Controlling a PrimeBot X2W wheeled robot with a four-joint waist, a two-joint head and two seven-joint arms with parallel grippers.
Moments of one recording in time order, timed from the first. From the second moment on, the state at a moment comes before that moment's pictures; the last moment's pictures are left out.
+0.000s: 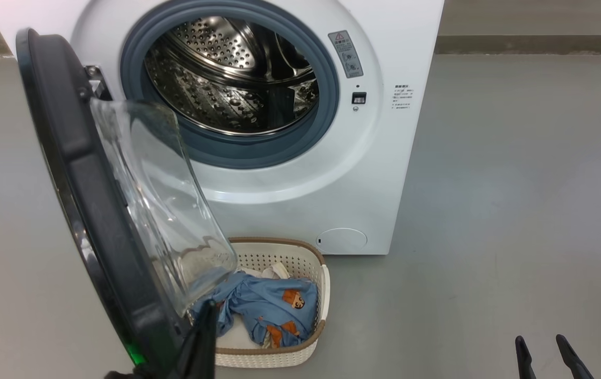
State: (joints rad) left arm 0.18 0.05 -0.33 -0.27 -0.38 0.02 -0.16; right arm 0.25 -0.03 -0.17 0.03 0.13 0.13 -0.25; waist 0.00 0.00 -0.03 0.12
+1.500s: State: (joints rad) left arm 0.13 0.08 -0.05 -0.18 -0.43 0.21 -0.18; right arm 0.25 -0.03 -0.15 0.05 0.14 0.13 -0.25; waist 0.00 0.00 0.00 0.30
